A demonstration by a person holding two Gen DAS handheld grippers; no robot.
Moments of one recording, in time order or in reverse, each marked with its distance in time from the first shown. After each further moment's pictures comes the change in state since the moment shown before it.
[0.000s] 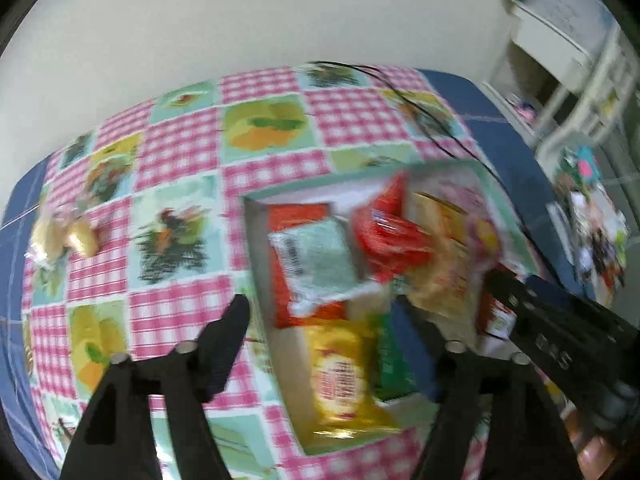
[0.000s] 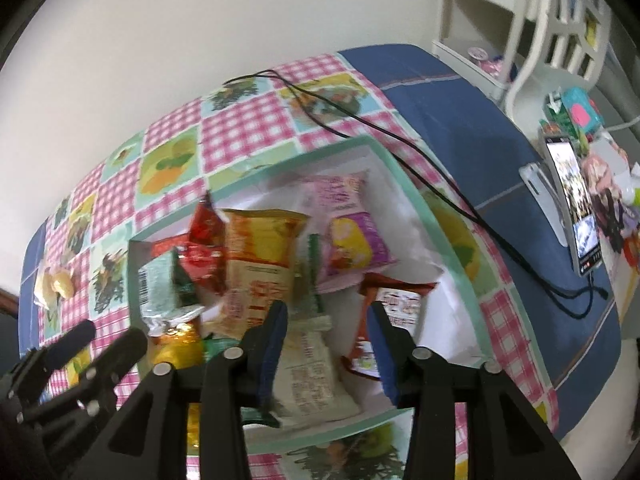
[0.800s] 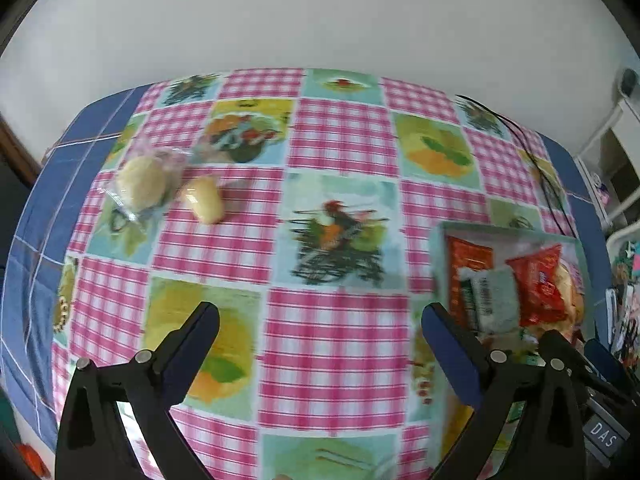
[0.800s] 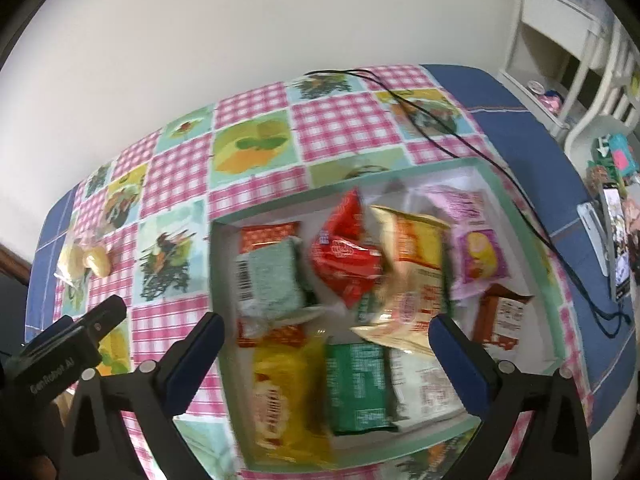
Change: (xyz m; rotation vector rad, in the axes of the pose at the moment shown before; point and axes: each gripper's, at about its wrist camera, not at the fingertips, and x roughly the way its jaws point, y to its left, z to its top) left arm 0.000 0.143 -0.006 -0.282 -0.007 0.126; right arm 0.003 0.097 -0.008 -0.117 -0.014 0.059
